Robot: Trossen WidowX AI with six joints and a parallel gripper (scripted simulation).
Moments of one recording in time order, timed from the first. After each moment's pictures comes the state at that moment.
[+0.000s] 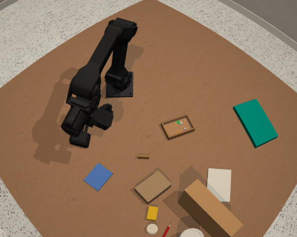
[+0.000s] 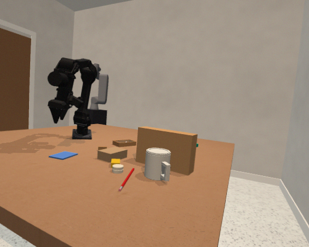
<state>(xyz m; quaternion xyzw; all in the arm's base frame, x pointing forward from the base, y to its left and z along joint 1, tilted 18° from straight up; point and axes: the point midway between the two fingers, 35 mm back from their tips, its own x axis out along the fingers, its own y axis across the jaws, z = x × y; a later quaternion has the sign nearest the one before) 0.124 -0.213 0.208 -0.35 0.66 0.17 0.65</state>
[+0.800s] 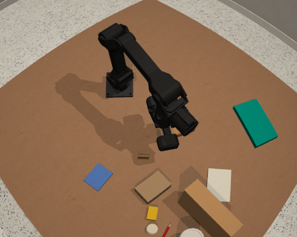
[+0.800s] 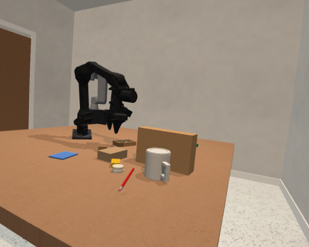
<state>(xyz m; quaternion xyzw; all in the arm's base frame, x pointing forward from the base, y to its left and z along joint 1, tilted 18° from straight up) 0.270 -0.020 0.170 -0.47 0.57 0.28 0.61</state>
